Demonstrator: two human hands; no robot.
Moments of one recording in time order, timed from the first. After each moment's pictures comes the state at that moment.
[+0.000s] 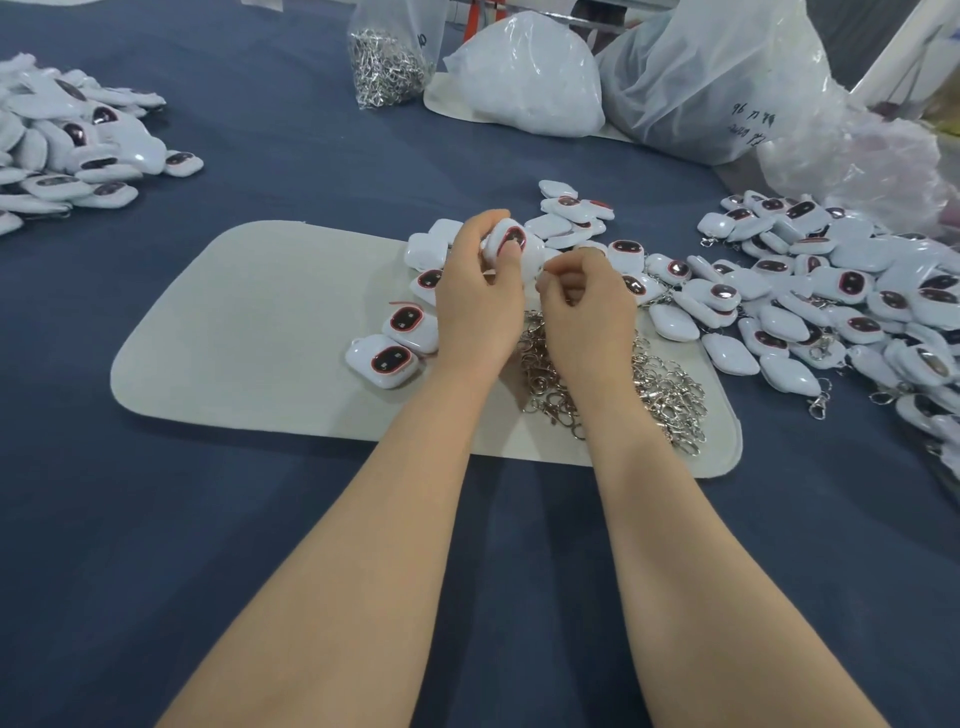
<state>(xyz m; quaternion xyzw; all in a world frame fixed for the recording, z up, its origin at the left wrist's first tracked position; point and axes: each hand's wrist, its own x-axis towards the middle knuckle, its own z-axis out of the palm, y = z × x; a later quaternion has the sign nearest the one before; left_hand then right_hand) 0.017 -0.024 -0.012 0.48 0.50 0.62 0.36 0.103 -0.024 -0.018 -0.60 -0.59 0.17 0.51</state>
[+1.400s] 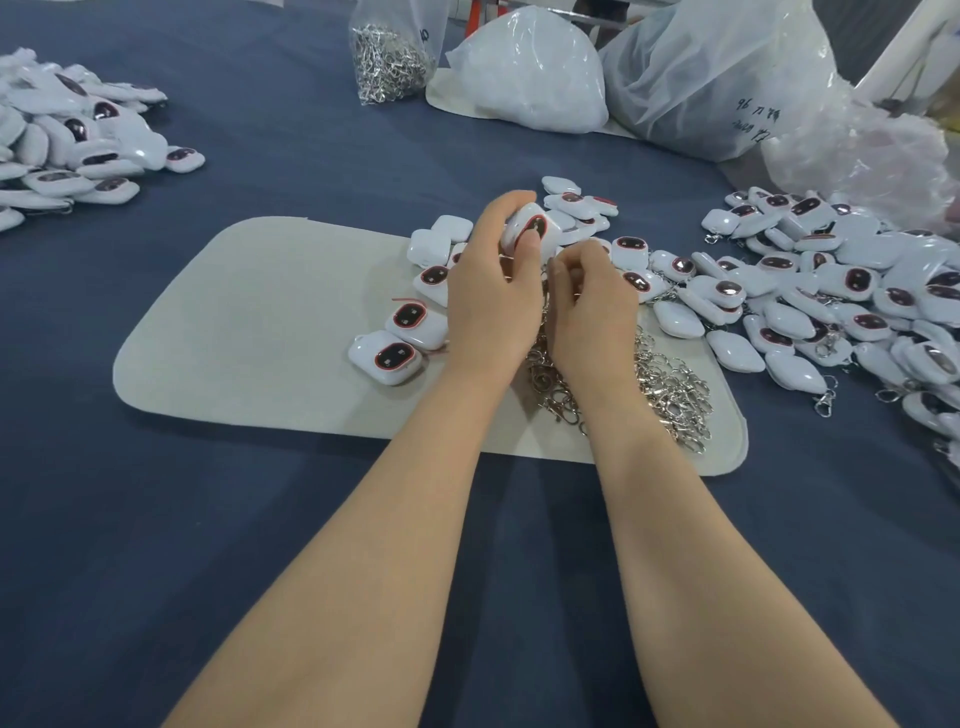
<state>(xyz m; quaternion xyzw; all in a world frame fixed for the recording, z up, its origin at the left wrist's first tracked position) 0.022 -0.033 -0.005 0.51 0.49 0.63 0.32 0.104 -0.025 -0.022 -0.58 -0.63 0.11 0.50</state>
